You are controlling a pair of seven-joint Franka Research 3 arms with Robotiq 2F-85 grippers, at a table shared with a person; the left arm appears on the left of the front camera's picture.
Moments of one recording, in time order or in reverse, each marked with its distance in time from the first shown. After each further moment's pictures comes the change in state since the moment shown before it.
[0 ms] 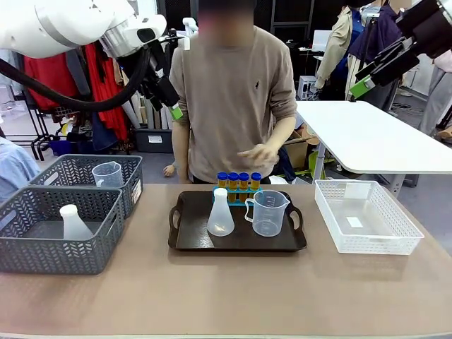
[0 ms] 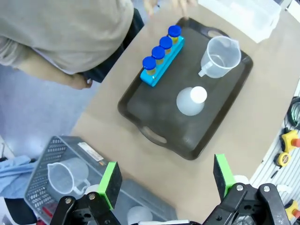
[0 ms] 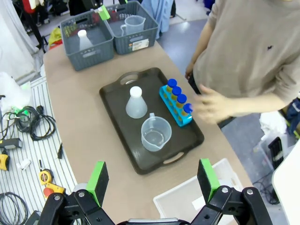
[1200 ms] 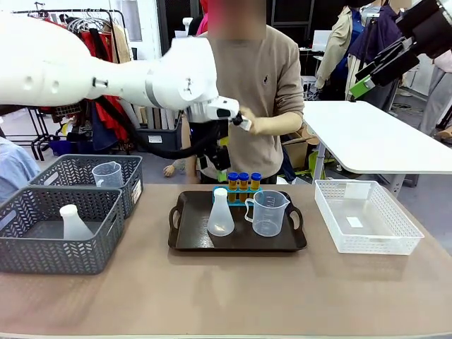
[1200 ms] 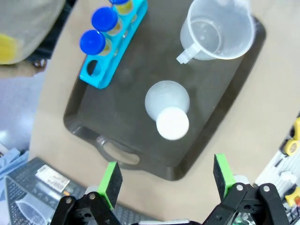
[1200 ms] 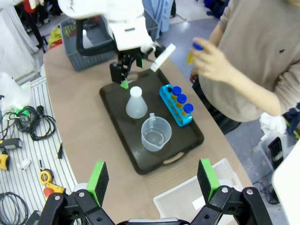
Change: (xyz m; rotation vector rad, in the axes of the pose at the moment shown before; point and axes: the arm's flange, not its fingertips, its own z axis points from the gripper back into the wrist) left arm 0.050 -0.055 -0.187 -0.053 0.309 -0.075; right arm 0.000 0.000 0.000 0.000 0.000 0.000
